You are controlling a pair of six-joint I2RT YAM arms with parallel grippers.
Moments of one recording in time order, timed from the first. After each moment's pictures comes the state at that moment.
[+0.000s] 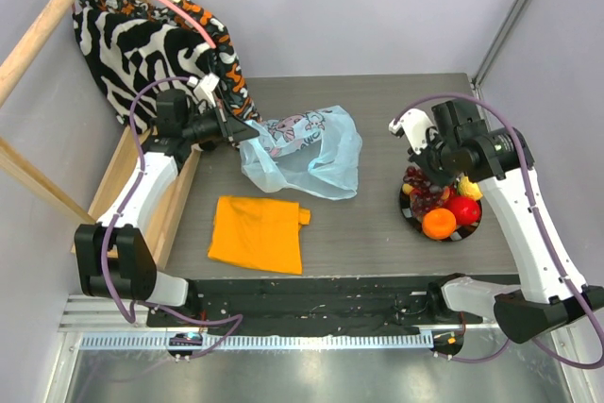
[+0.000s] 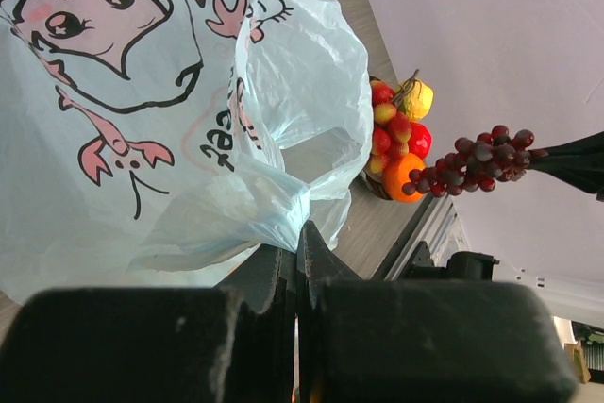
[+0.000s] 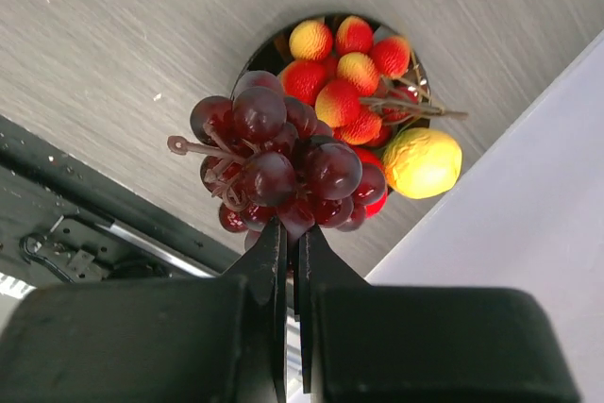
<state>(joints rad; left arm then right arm) -0.08 1.42 1.14 -0.14 0.84 -0.53 0.31 1.20 1.55 -1.36 0.05 -0.52</state>
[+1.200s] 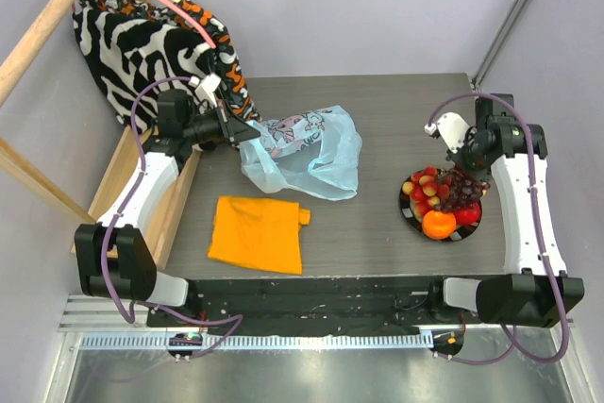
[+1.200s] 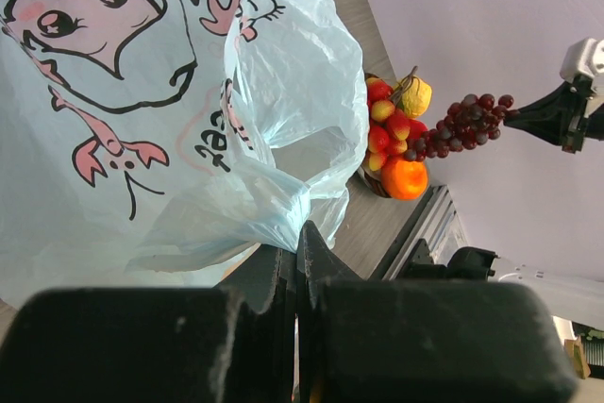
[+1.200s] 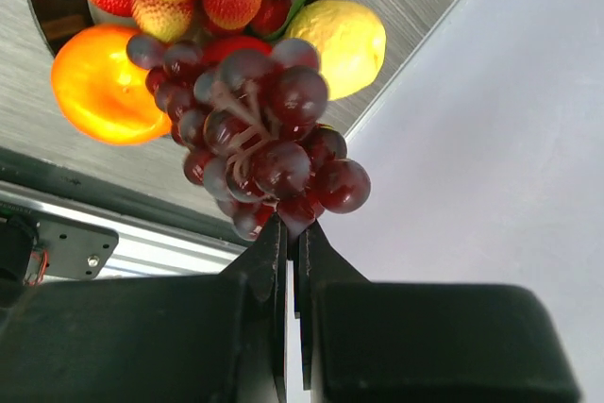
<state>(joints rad) -0.09 1.42 1.14 -0.14 0.84 -0.53 -0.08 1.24 1.43 -1.30 0.11 -0.87</state>
